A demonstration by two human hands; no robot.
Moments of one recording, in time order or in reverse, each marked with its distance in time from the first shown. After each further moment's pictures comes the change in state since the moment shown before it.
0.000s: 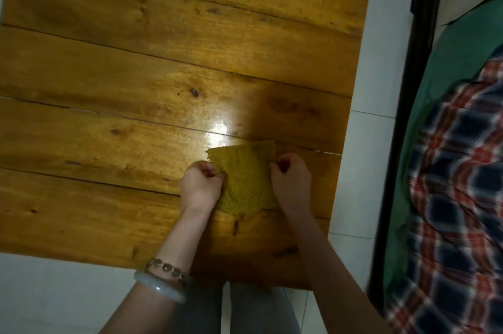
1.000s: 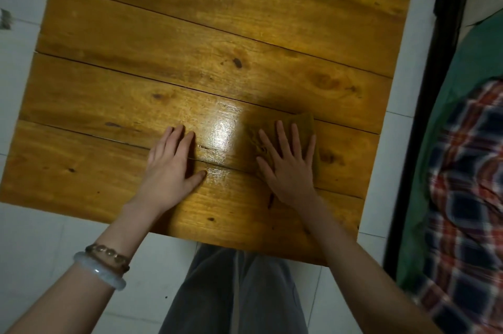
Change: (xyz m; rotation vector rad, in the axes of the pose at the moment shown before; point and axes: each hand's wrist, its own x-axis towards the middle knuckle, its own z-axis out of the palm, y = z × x) left_hand 0.015 -0.081 -0.125 0.786 -0.075 0.685; right_hand -0.029 0.027 0.077 -0.816 0.037 -0.684
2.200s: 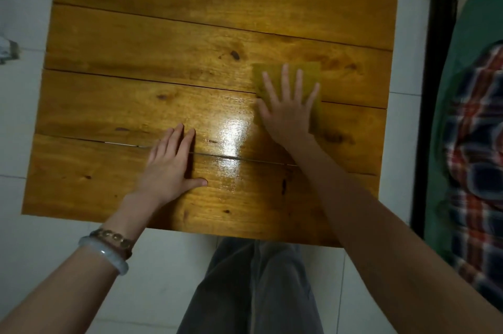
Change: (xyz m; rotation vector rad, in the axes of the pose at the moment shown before) left_hand 0.001 -0.026 -0.002 0.216 -0.145 0.024; right_hand 0.082 -0.009 -0.006 -0.079 0.130 0.206
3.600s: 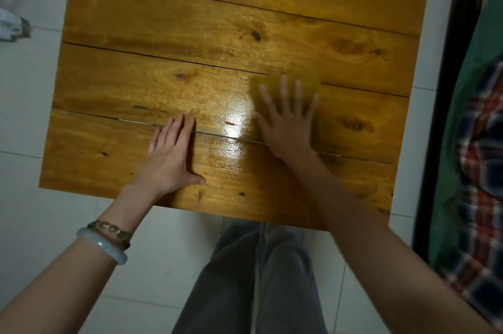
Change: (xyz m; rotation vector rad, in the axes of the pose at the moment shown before) left_hand -0.023 -0.026 0.008 -0.064 0.001 -0.036; right_hand -0.052 -0.036 0.009 0.004 0.019 -0.091
